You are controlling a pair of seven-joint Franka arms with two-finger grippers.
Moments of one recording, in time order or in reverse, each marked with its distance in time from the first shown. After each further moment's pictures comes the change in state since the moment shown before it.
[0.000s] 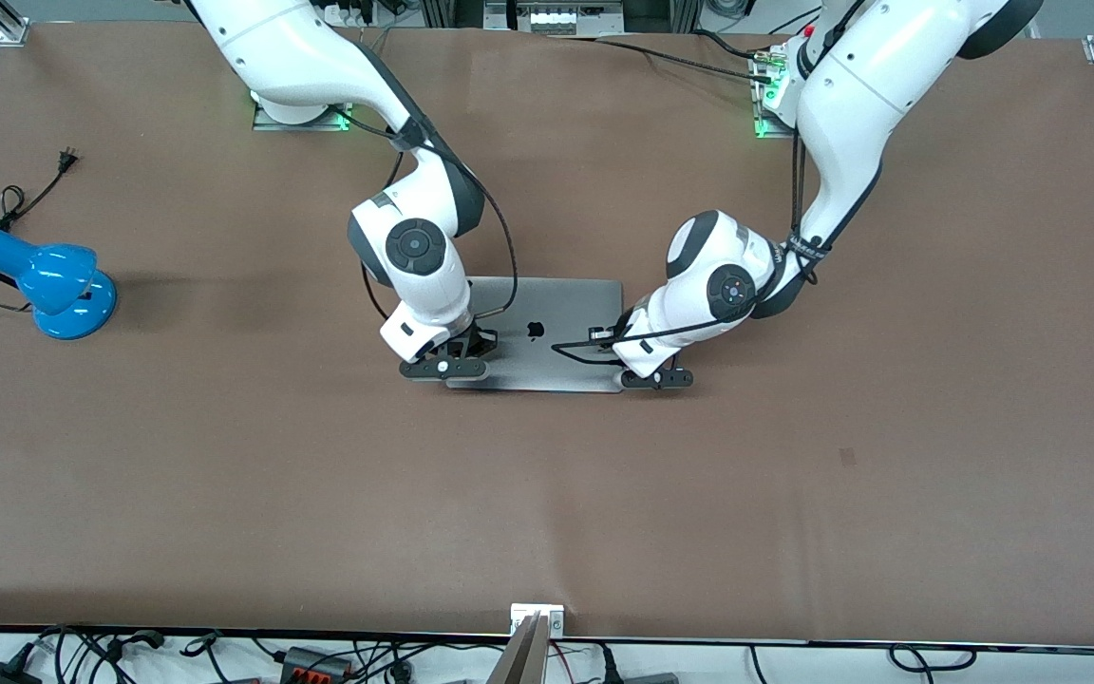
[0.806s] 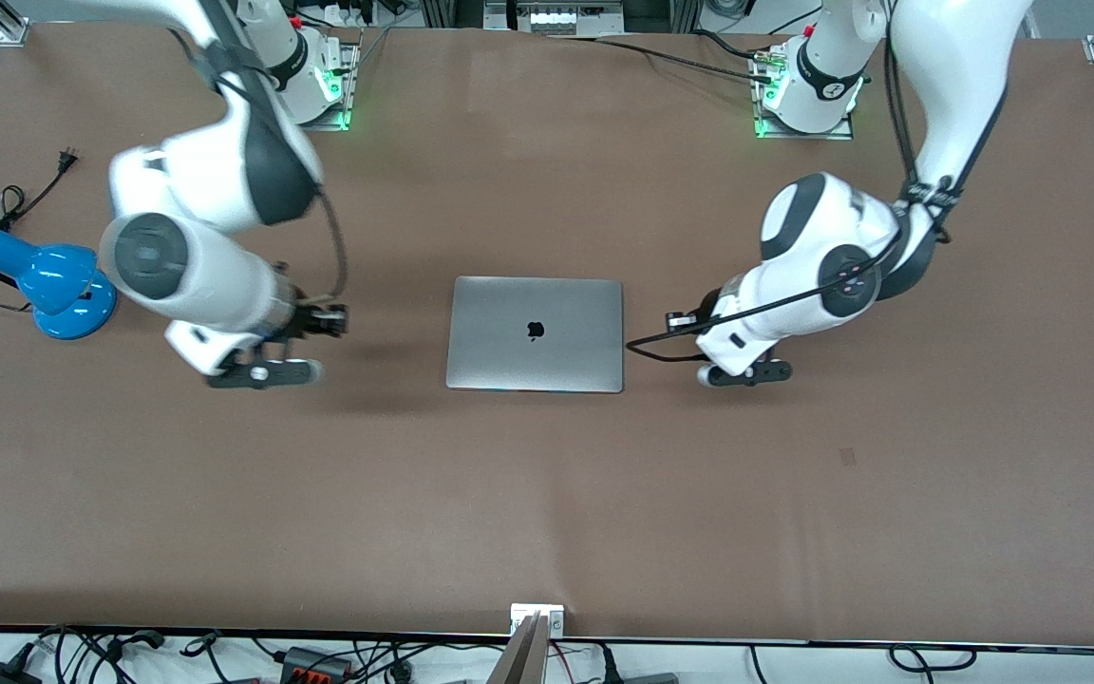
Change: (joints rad) left arm 0.166 -0.273 0.008 0.005 0.002 -0.419 0.001; right arm -0.301 -0.264 -0.007 0.126 0.130 -0.602 -0.406
